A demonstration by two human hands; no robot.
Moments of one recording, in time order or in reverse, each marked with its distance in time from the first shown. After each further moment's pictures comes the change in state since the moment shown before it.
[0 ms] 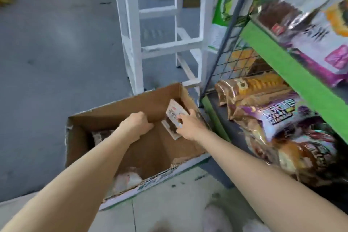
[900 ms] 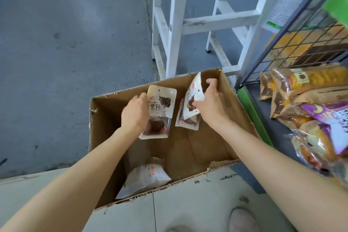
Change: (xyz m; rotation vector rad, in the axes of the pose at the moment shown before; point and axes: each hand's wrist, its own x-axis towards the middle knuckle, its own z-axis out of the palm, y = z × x) left_hand -0.001 -0.079 0.015 -0.121 0.554 0.020; right_hand 0.043 -0.053 0.022 0.431 0.354 -0.087
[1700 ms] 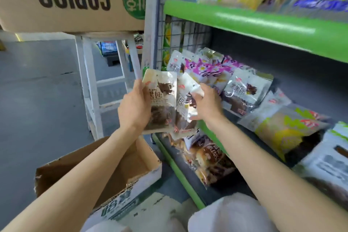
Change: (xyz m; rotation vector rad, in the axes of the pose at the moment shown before) left_hand -0.174 0.281 -0.228 -0.511 0.356 0.479; right_hand -0.214 -0.032 -0.328 0.297 0.564 0.015
